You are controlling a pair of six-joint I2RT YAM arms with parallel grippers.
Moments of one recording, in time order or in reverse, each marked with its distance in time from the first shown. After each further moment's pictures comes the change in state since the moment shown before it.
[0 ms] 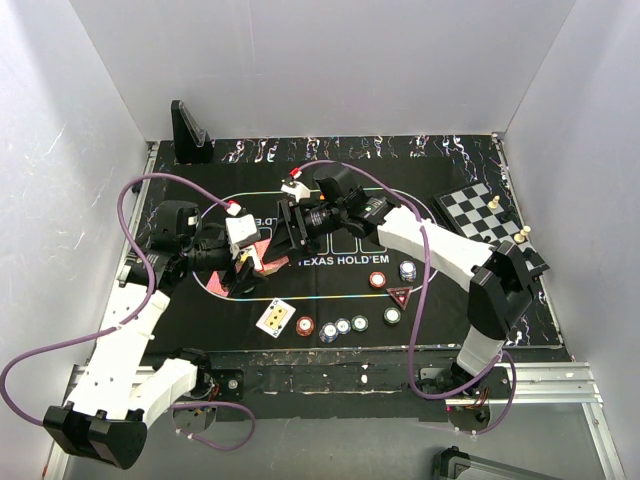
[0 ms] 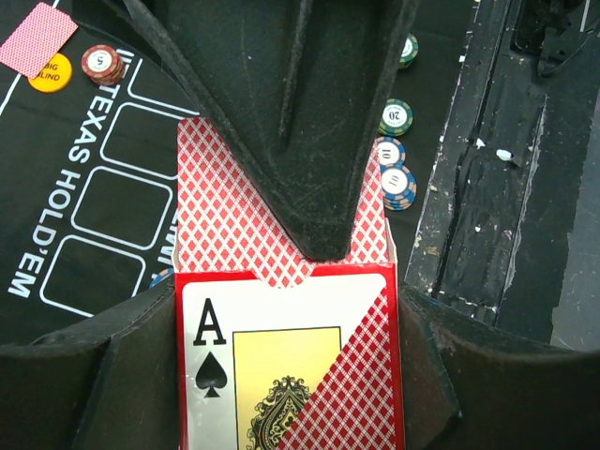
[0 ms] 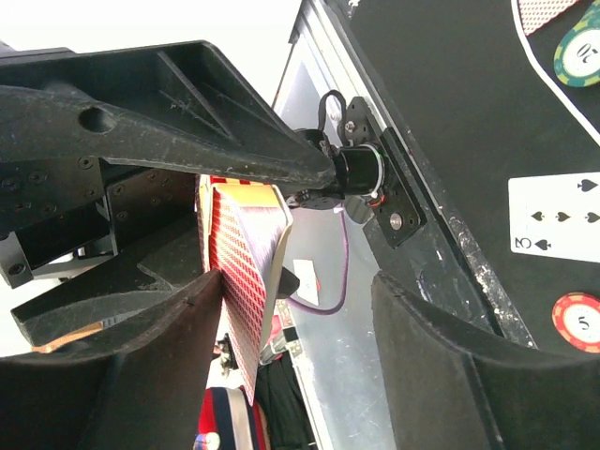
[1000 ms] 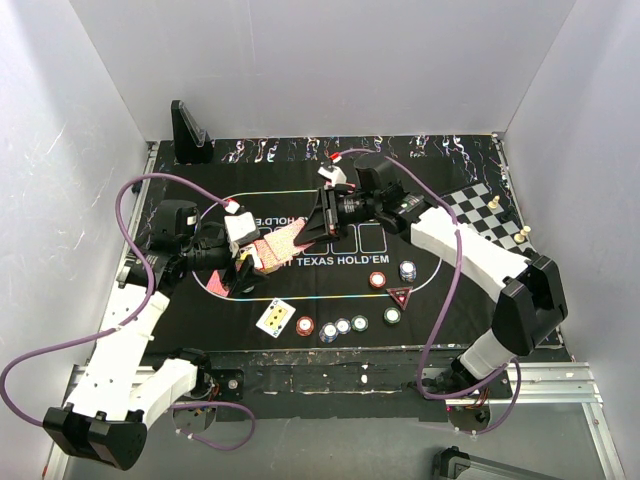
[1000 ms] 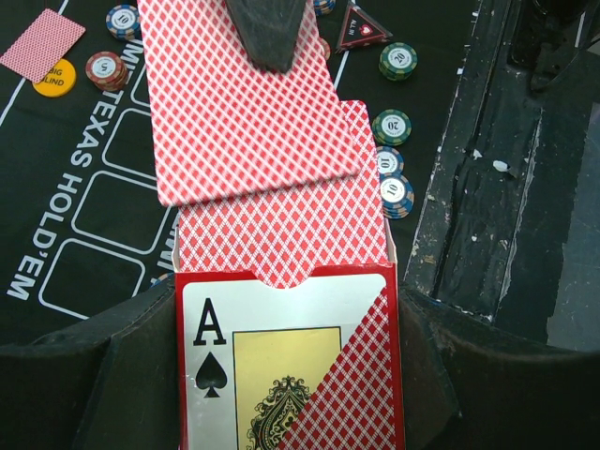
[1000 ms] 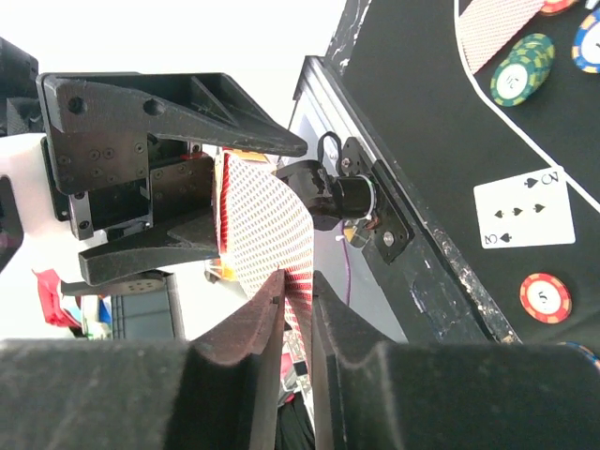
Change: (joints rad) left arm 0.000 -0.004 0.001 0.018 0.003 -0.036; right arm -0.137 -0.153 -0.136 0.078 -0.008 0.065
